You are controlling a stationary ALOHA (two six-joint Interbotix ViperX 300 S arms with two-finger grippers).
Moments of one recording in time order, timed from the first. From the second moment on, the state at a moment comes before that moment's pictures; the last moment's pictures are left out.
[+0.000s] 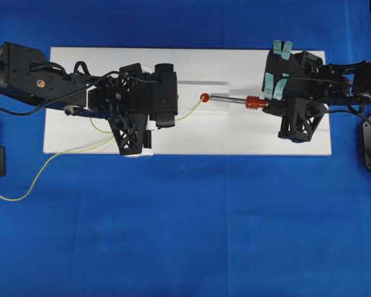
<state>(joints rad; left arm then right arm) 0.07 0.06 0.58 0.01 0.17 0.06 -0.22 -0.28 0.95 0.03 0.32 0.11</state>
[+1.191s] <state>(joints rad) 0.06 -0.40 0.84 0.00 0.20 0.02 -0.22 -0.52 1.01 0.03 0.32 0.11</state>
